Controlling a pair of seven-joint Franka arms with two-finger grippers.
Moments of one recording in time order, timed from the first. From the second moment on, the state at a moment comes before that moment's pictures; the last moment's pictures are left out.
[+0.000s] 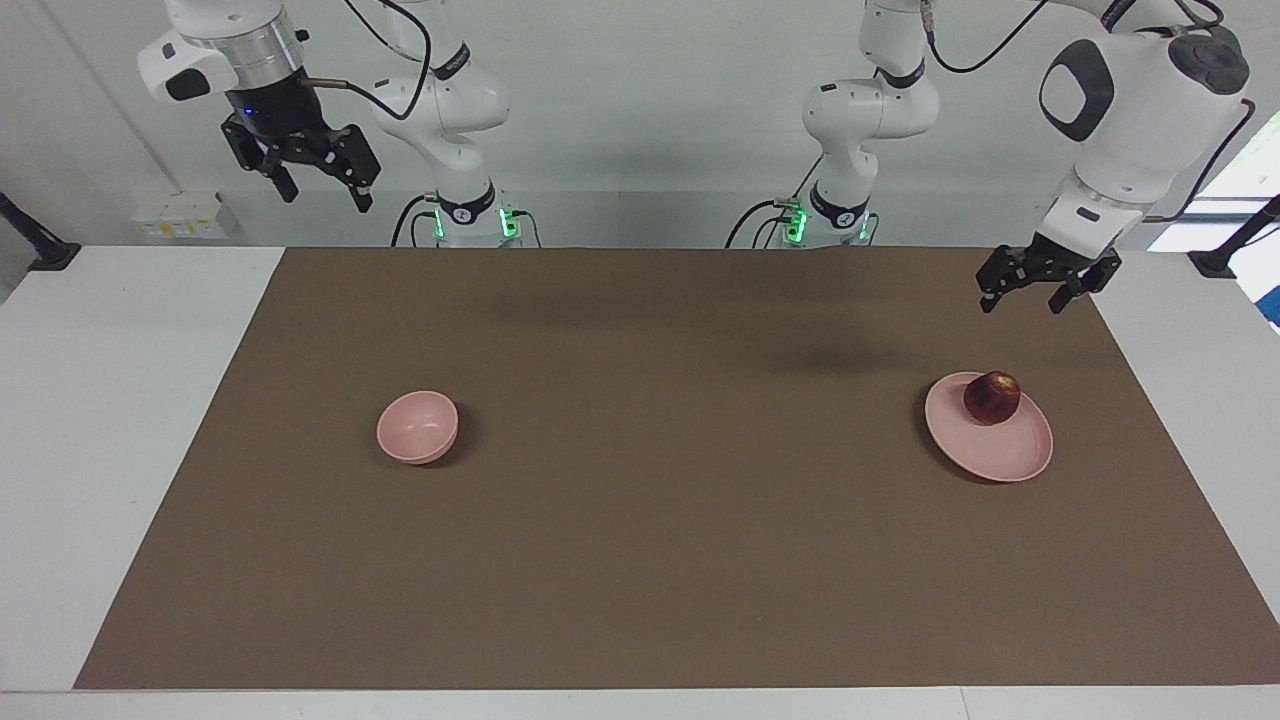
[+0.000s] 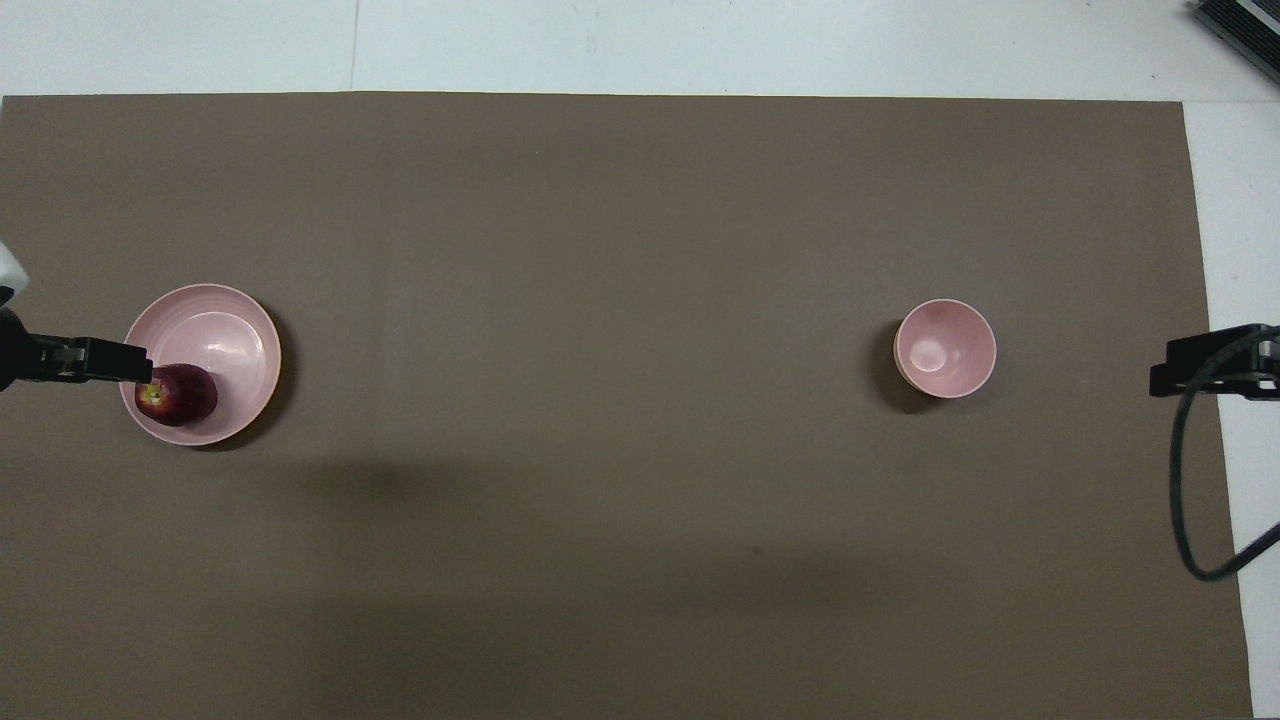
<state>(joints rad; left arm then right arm) 0.02 -0.10 0.03 -1.93 0.01 1.86 0.12 0.15 -0.11 -0.14 -1.53 -0.01 1.40 0.21</state>
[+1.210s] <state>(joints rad) 0.12 0.06 0.03 -2.21 0.01 2.37 0.20 0.15 -0.11 -0.14 -1.53 -0.01 1.40 0.21</state>
